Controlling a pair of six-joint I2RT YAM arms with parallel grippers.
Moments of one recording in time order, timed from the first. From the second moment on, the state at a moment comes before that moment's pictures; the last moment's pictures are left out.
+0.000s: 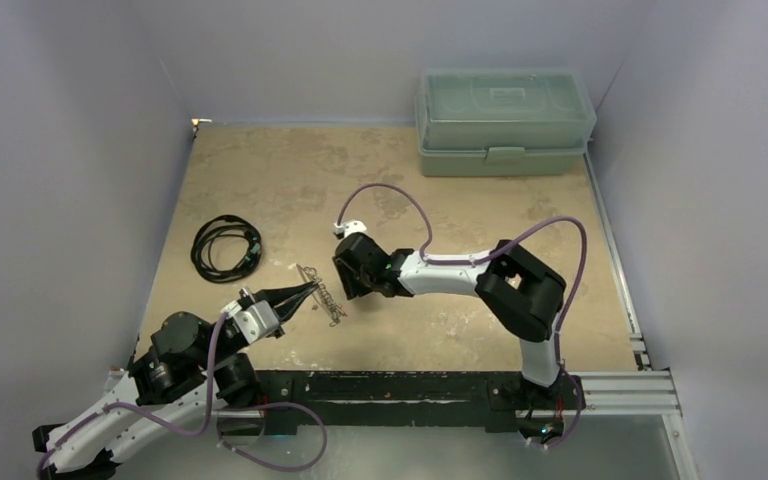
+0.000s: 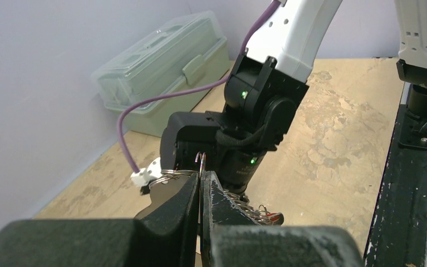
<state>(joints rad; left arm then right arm) -1.02 0.10 0.50 -0.24 -0.03 0.32 1.04 1.95 1.23 -0.16 0.20 0.50</state>
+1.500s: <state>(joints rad) -1.02 0.09 0.49 -0.24 -0.02 0.31 0.87 1.90 1.19 -0.15 0.06 0.65</state>
